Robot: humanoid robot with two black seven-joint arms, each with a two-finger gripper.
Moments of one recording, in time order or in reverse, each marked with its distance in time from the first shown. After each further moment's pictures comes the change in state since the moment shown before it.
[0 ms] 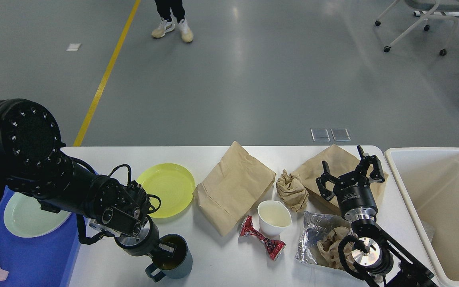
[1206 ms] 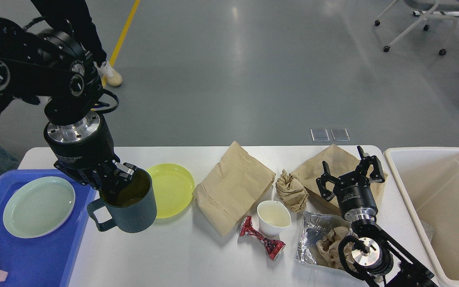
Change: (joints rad) left arm -0.804 0.212 0.107 -0.189 -0.090 -0.705 -0.033; right arm 0.000 0.000 0.000 -0.002 0.000 -0.001 0.000
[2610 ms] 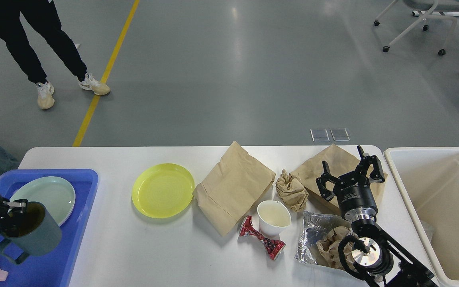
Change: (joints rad) left arm 0.674 0.520 0.066 0.397 0.180 0.186 -0.023; right arm 0.000 0.000 0.000 0.002 0.000 0.001 0.000
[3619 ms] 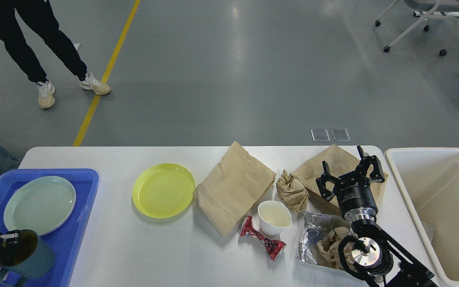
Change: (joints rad) left arm 0.336 0.070 -0.188 0.116 0.016 0.141 -0.029; right arm 0.000 0.000 0.000 -0.001 0.000 0.000 0.000
